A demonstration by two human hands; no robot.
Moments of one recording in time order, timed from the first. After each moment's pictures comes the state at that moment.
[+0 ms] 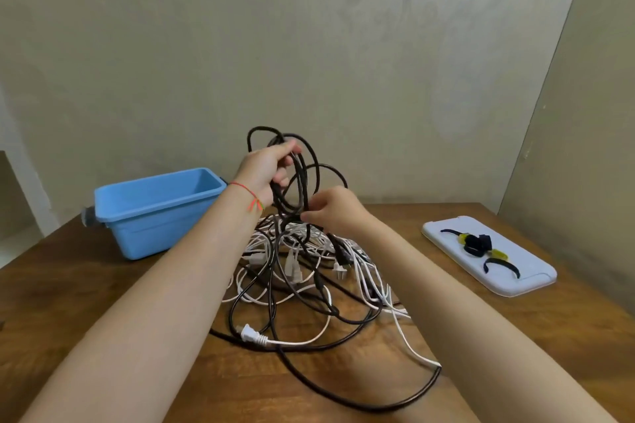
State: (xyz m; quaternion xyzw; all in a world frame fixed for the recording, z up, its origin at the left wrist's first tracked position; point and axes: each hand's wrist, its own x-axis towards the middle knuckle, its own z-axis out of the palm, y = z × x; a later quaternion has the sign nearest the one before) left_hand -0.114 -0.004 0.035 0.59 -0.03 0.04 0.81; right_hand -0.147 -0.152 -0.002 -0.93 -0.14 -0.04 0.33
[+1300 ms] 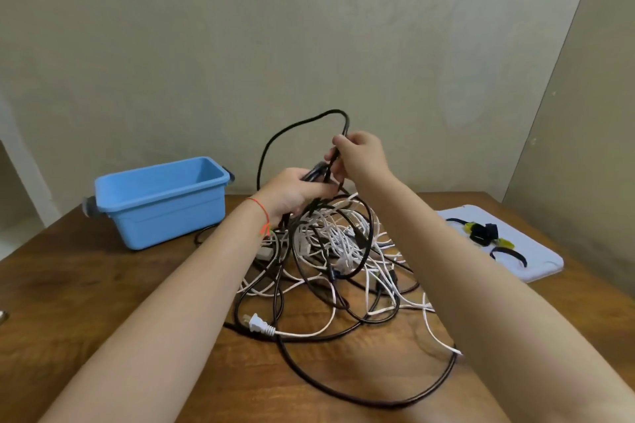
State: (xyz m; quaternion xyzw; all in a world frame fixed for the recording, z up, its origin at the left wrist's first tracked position) left_hand -0.141 -0.016 0.002 0.78 -0.14 -0.03 0.60; right_hand -0.126 -0.152 0.040 -0.74 -0.05 -0.14 0.65
